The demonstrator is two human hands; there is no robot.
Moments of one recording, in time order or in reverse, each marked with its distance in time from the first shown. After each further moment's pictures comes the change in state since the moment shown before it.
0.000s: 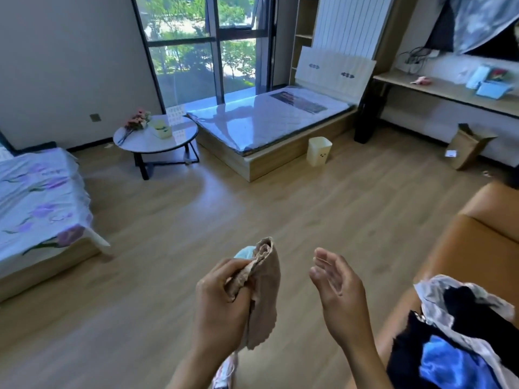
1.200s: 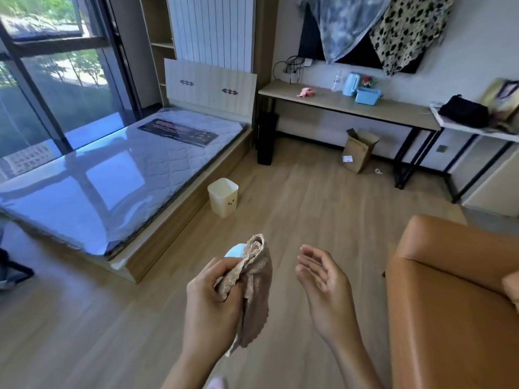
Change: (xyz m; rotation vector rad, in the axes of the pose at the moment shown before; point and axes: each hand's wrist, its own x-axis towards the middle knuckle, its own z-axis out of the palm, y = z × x) left_hand 0.721 -0.032 0.467 -0.166 -0.454 0.025; right_hand 0.772 0.040 -0.088 0.009 0.399 -0.010
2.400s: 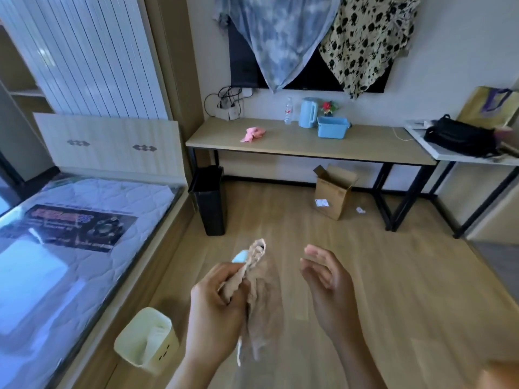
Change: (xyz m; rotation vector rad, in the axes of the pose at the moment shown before) left_hand 0.847 -0.046 0.434 0.069 -0.234 0.120; right_hand 0.903 0.147 -0.071 -0.032 0.280 0.016
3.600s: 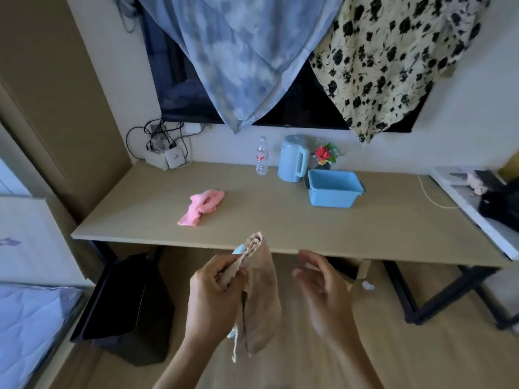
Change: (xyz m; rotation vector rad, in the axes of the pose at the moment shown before) left_hand 0.834 -0.090 0.362 -0.065 -0.044 -0.077; right_hand 0.852 0.154 0.046 -0.053 0.029 0.053
